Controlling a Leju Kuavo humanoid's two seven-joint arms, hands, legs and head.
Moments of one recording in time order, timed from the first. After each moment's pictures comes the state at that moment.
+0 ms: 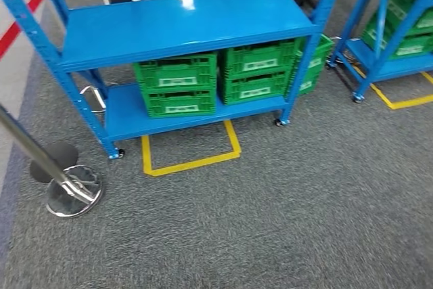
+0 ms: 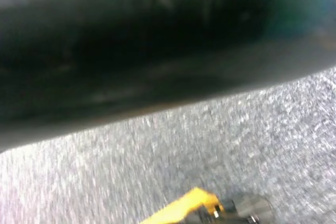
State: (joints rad) left arm 0.01 -0.14 0.49 -0.21 -0.82 0.23 -0.42; right arm -0.03 0.22 -1.17 -0.22 1.29 -0.11 -0.36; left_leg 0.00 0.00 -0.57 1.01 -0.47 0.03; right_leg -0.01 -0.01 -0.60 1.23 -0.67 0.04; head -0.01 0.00
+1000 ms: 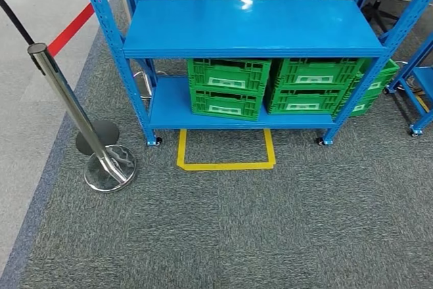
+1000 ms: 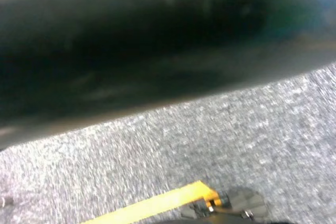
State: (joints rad) left arm 0.01 -0.14 0.49 -0.20 -0.83 0.18 -0.41; right arm -0.04 0.22 -1.17 -0.21 1.30 -0.13 -0.32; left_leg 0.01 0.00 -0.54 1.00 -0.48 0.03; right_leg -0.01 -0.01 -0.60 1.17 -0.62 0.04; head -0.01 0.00
